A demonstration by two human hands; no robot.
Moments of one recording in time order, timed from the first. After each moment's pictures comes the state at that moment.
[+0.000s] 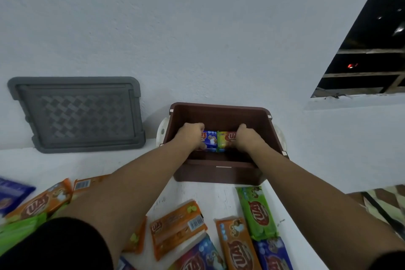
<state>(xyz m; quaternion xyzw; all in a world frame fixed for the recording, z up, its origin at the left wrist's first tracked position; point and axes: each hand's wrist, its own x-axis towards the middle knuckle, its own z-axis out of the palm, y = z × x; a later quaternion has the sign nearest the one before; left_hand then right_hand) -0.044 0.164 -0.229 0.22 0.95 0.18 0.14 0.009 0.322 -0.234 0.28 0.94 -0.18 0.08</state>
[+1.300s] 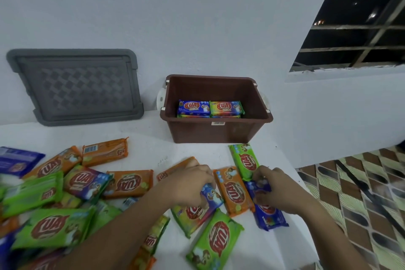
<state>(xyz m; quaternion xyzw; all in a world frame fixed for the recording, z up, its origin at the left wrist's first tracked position) 0.138 0.074 -0.265 0.49 0.84 0.07 0.22 0.264 0.291 -0.253 0.21 0.93 -0.25 0.17</state>
